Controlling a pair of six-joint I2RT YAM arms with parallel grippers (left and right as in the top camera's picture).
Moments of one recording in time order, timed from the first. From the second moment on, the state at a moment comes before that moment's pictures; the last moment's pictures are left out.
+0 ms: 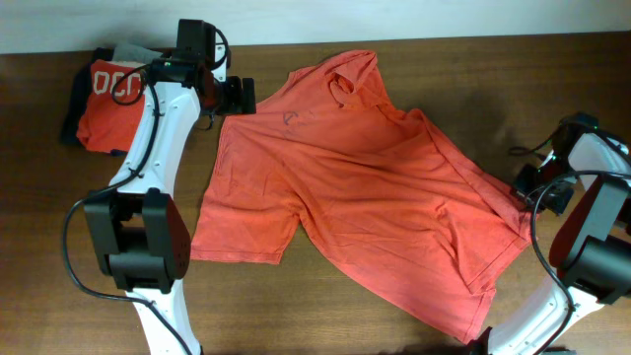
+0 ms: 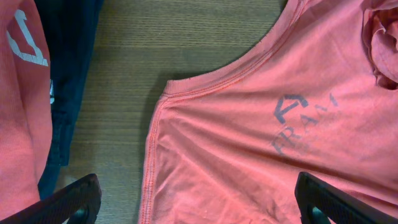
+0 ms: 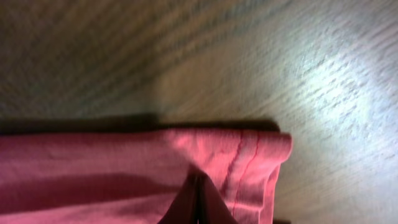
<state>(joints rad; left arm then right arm) -0.11 2.14 1.94 -0.91 0.06 -0.13 -0.48 2.06 1.40 -0.96 0.01 0.21</state>
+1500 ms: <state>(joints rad) -0.11 2.14 1.94 -0.91 0.06 -0.13 -0.50 2.22 2.01 -0.89 0.13 0.09</state>
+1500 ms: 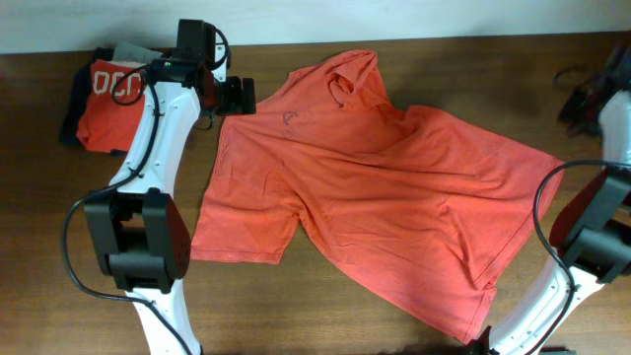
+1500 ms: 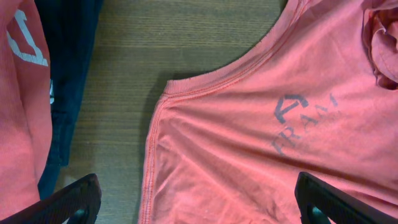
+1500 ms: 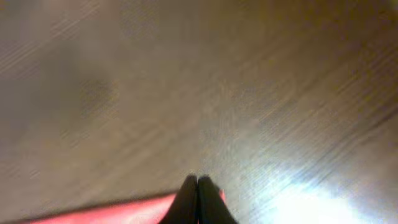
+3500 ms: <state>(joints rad) -0.11 2.14 1.94 -0.91 0.06 -0.13 -0.03 2.48 2.13 -1.00 -0.03 0.05</state>
